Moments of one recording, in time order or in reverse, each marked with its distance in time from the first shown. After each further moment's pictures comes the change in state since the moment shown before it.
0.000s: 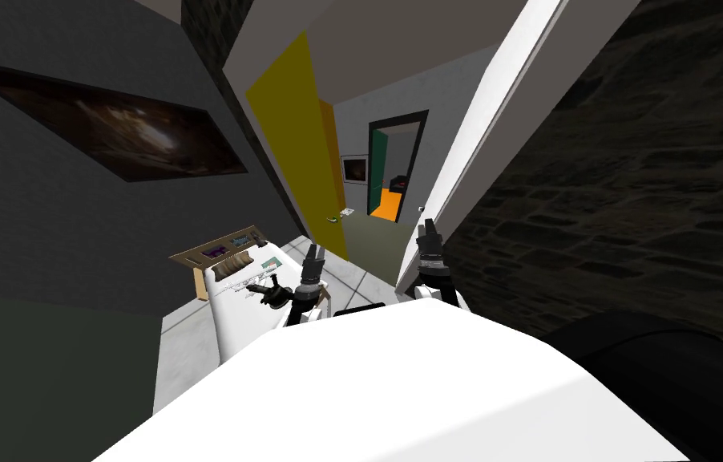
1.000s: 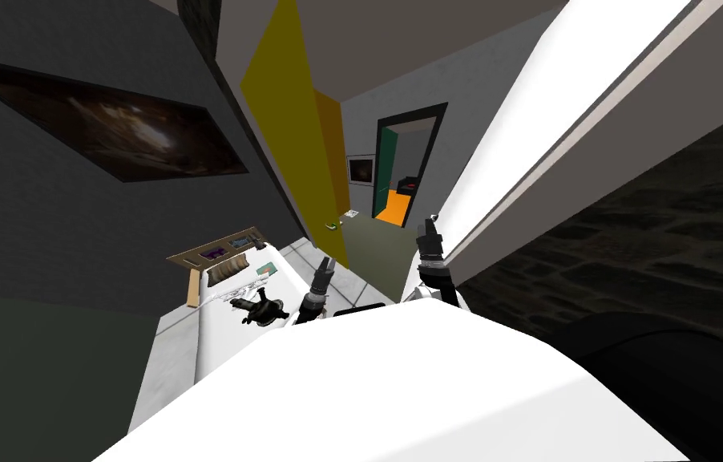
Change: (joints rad) arm -0.062 0.107 -0.124 0.235 0.000 -0.158 0.071
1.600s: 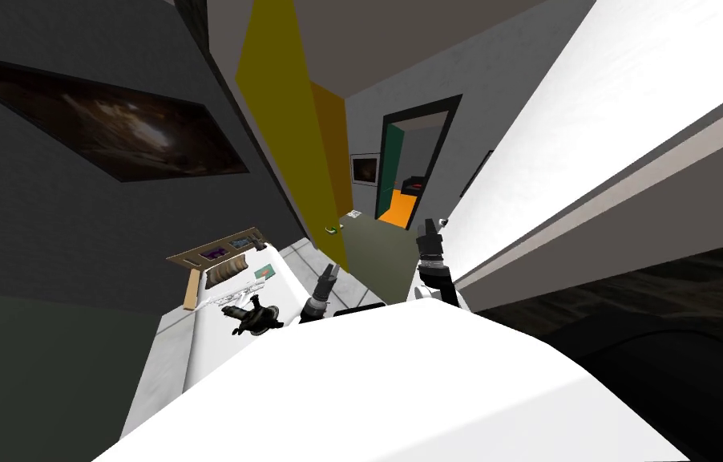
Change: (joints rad) arm -0.025 0.049 -0.066 0.108 -0.002 -0.075 0.033
